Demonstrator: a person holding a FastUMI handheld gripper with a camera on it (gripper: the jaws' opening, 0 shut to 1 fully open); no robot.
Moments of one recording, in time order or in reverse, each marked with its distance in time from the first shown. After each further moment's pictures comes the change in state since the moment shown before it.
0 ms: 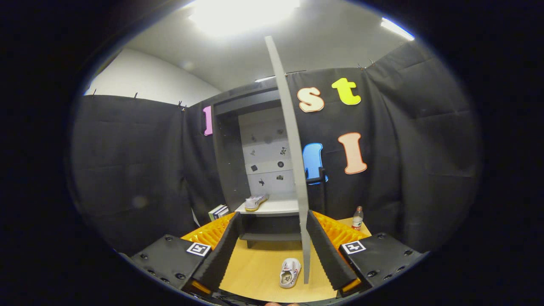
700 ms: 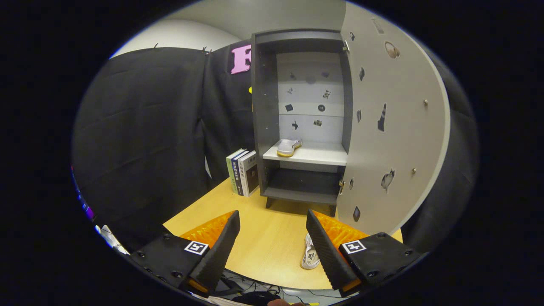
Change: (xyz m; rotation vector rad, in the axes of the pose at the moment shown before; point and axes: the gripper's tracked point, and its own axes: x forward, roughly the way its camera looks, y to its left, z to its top) arm 0.099 0.094 -0.158 -0.124 0.364 0.088
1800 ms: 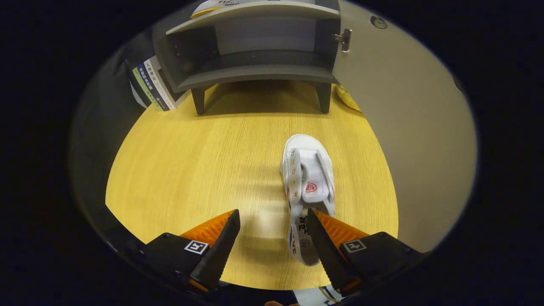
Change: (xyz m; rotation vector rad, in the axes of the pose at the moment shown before) arm 0.212 -0.097 -0.259 0.137 0.673 -0.221
